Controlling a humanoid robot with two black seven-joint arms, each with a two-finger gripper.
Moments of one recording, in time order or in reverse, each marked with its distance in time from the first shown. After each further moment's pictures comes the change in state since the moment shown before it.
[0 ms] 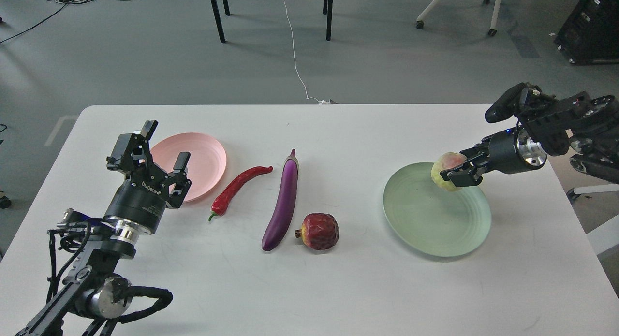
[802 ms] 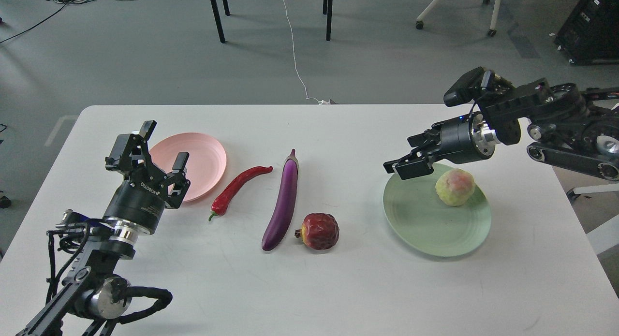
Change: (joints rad) left arm 0.006 -0.003 -0.008 0.000 0.000 0.000 0.000; right arm 0.107 0.081 0.096 0.200 0.172 -0.005 0.000
